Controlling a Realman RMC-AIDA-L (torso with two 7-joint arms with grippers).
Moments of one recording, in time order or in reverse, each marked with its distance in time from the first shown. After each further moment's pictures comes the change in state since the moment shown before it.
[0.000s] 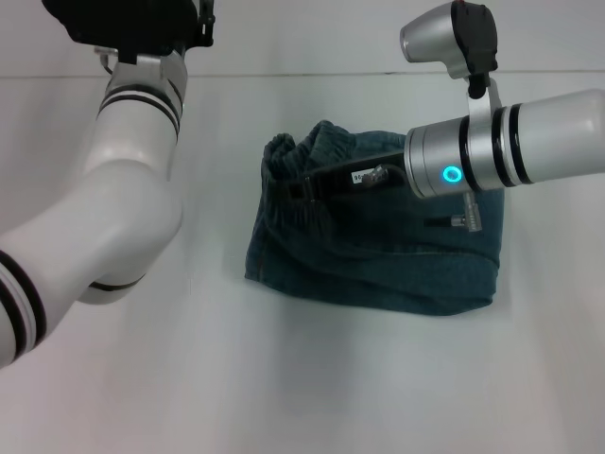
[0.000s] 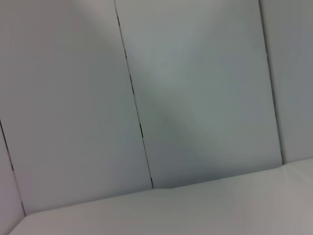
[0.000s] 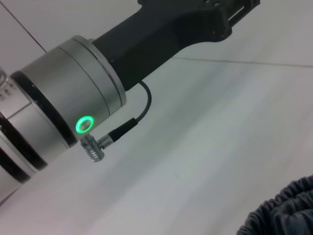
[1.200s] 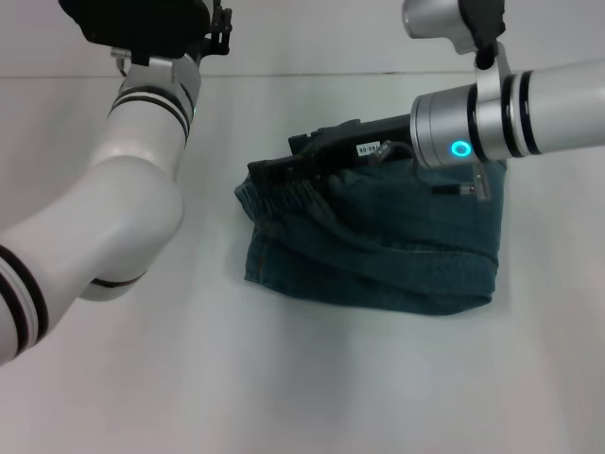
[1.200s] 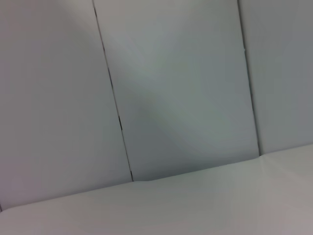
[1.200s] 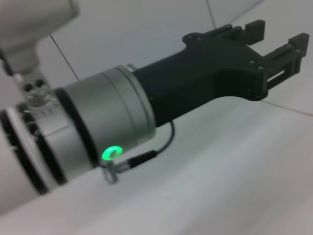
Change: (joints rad) left arm -0.009 0.000 -0.002 -0.007 0.000 0.062 0.003; right arm -0.028 -0.001 -0.002 -0.142 -0.049 -0.002 -0.068
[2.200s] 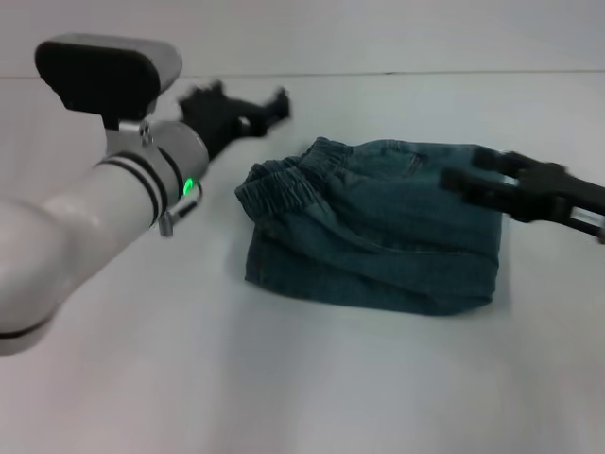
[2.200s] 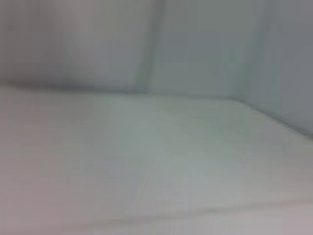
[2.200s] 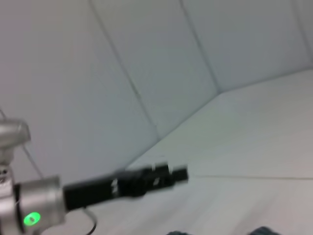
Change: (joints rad) left arm 0.327 0.002 -0.189 0.305 0.053 0.647 0.006; right arm -0.529 -0.017 0.272 -0.113 0.323 -0.282 -0.433
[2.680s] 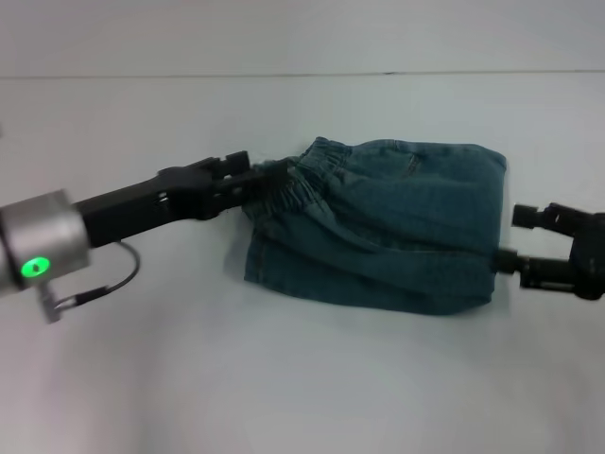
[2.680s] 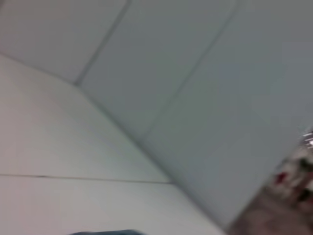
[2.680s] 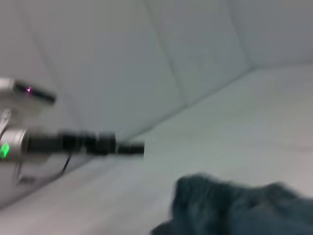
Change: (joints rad) left arm 0.081 0.022 -0.730 -0.130 0.000 1.277 0.186; right arm -0.034 -0.074 0.114 -0.021 -0.192 -0.261 -0.092
